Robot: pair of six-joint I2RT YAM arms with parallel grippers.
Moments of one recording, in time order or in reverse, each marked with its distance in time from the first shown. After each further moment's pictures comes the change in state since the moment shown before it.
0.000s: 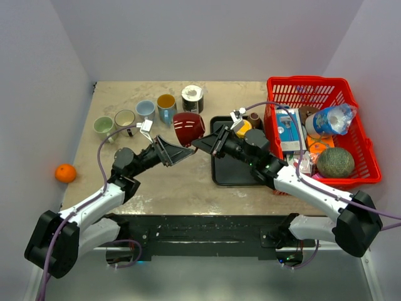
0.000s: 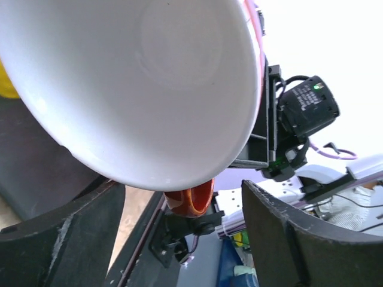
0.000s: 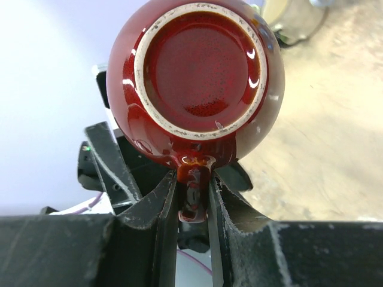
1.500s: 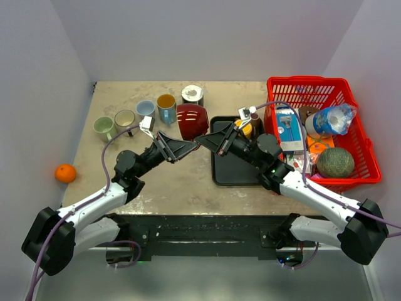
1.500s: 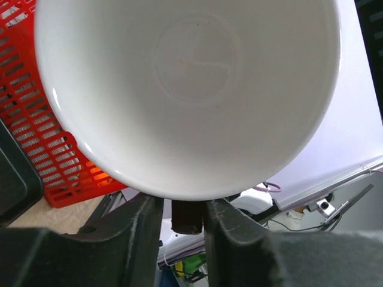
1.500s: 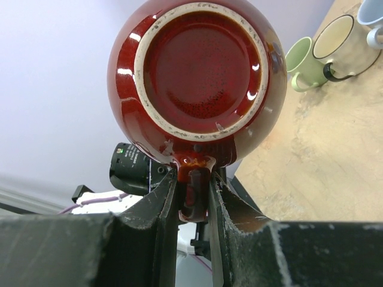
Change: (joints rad) left arm -0.121 0.004 0.046 0.109 -0.181 -0.227; right arm 0.007 -0.087 -0.050 0.189 -0.032 -0.007
